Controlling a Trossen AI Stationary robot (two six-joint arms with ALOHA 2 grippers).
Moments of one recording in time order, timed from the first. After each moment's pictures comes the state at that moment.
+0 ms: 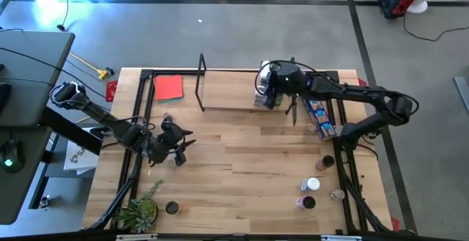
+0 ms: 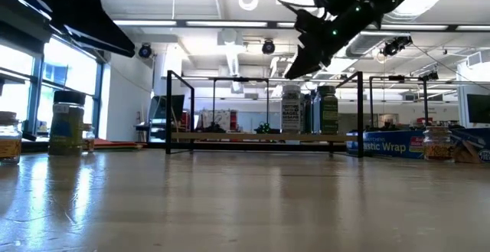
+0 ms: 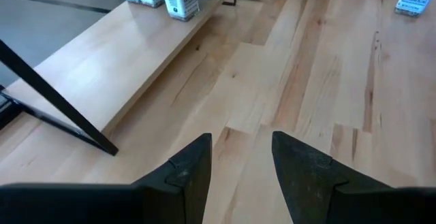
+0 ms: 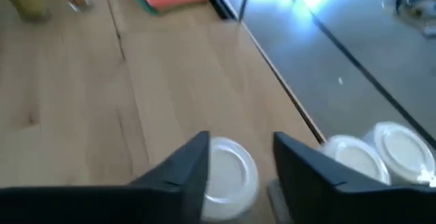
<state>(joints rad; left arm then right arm) -0.53 0.96 0.57 -0.39 -0.82 -0.54 -0.45 1.41 0.93 -0.11 0.06 -0.18</state>
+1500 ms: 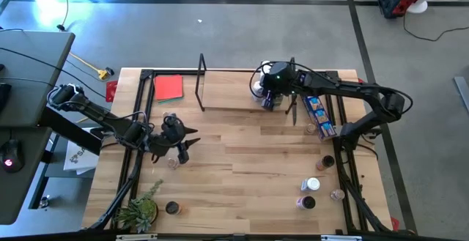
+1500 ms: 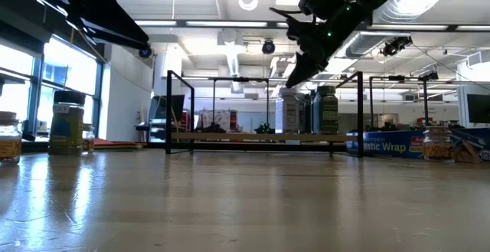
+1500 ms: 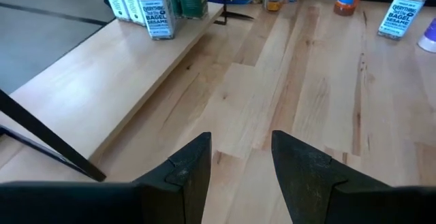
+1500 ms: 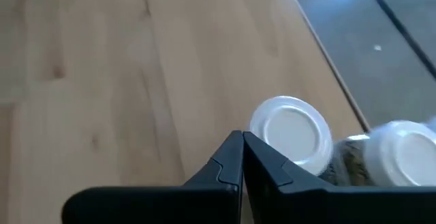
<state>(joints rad) -0.45 0.96 0.57 -0.25 -0.74 -0.42 -0.46 1.50 1.06 -0.34 -0.01 -0.21</state>
